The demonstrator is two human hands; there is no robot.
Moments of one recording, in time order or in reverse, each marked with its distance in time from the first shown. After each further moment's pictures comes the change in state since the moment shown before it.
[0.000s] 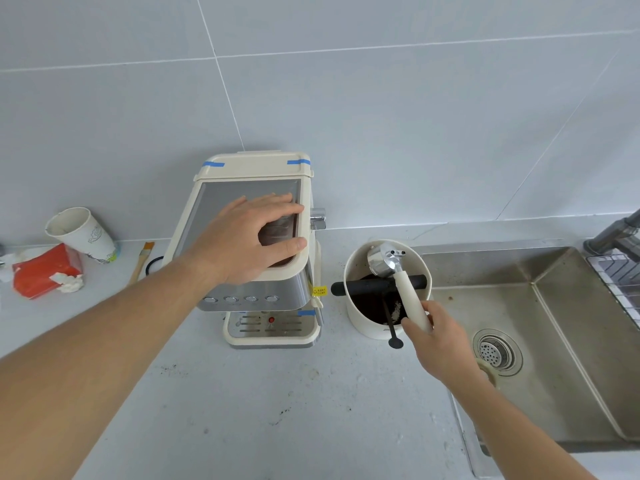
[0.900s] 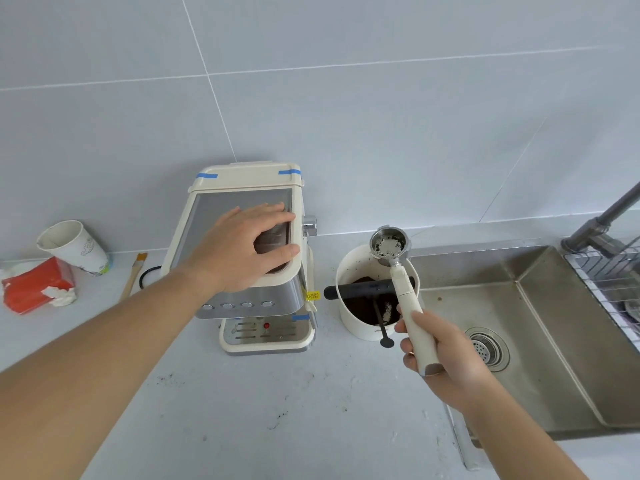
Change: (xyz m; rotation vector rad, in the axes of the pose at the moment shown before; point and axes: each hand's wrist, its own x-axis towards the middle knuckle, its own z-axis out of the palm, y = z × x) left_hand -0.002 0.001 0.005 0.013 0.010 0.004; right_hand -0.032 -0.020 -0.028 1.089 -0.328 0.283
